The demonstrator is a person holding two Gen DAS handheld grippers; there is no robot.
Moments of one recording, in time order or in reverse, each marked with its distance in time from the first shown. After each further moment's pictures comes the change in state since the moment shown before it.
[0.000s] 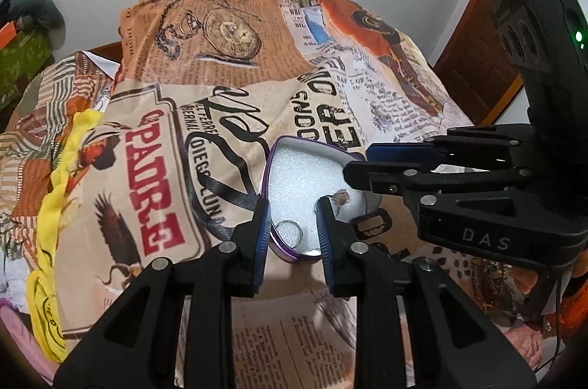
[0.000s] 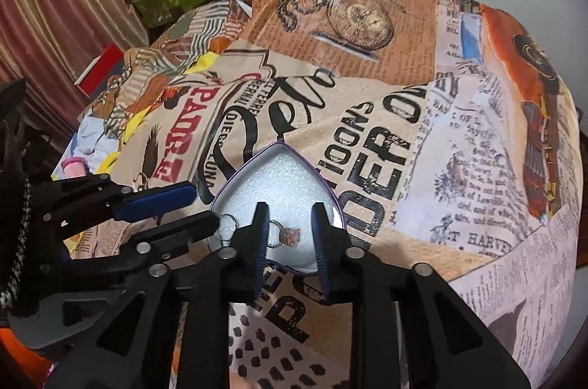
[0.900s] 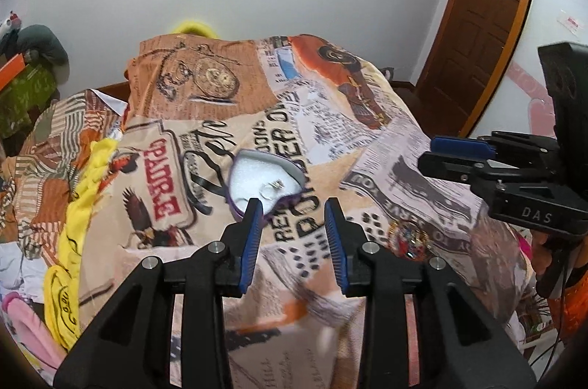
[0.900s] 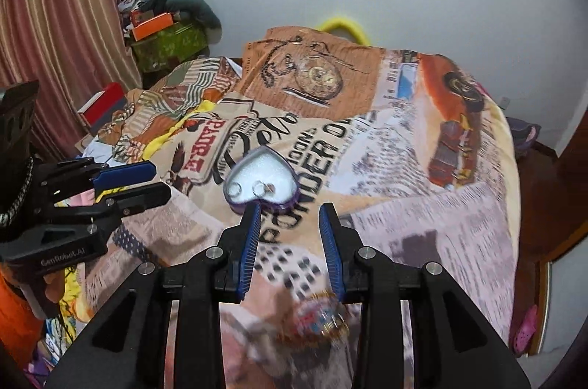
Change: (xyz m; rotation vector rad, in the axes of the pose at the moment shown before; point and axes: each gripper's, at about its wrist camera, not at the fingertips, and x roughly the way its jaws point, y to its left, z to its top) left arm -0.102 -0.060 -0.034 0.066 -0.122 -0.019; right arm -0.129 0.003 -0.080 0.015 -0.219 -0.118
